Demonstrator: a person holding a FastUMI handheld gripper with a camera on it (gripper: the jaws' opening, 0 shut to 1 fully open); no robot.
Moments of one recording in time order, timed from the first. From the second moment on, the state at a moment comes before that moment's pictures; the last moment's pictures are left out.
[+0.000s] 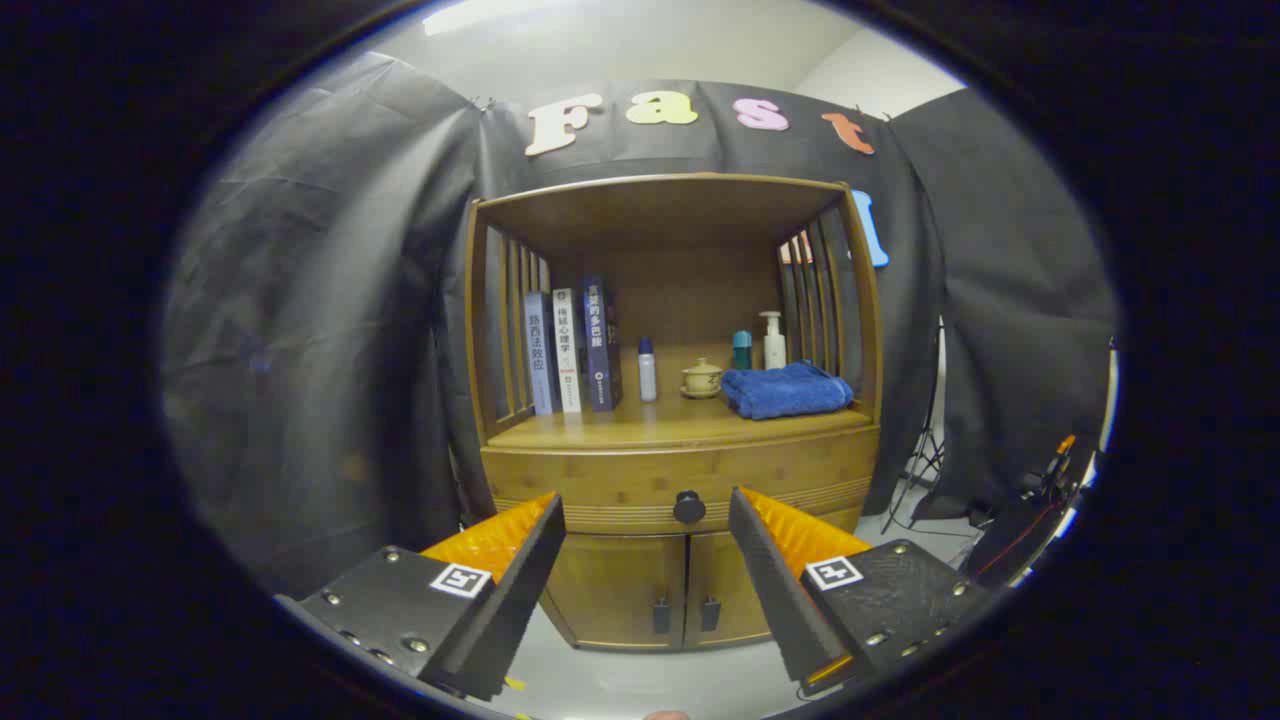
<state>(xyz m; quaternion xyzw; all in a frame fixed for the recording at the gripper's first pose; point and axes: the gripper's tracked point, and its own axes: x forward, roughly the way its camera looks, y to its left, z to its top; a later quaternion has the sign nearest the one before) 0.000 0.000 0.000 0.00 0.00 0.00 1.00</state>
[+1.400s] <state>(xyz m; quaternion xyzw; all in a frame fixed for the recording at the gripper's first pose) 0.042 -0.036 -0.018 0.01 0.01 -0.03 1.00</state>
